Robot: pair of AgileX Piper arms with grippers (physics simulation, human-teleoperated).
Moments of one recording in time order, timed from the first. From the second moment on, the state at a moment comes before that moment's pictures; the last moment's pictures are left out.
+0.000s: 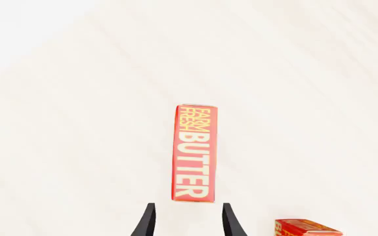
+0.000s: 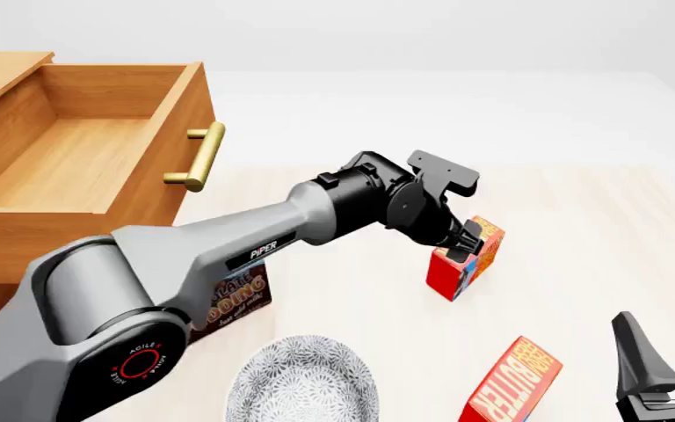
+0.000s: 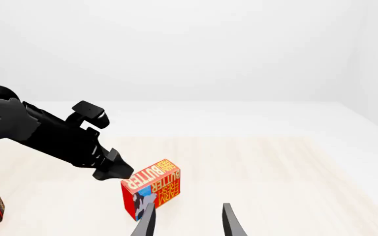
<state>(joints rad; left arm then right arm) -0.86 2.22 -1.93 0.63 -0.12 0.00 0.01 -0.01 0.00 0.00</state>
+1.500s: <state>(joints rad) -0.89 2.50 -2.11 0.62 -0.20 0.00 0.01 -0.01 0.00 0.00</state>
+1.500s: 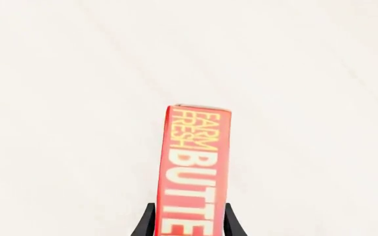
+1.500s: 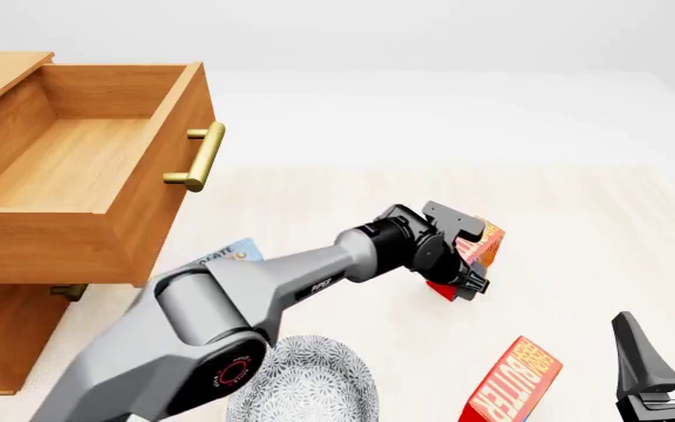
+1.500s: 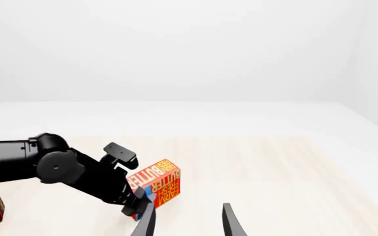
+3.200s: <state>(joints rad) -0.77 1.83 -1.68 0.78 -0.10 0.00 0.01 -0.01 0.00 0.00</state>
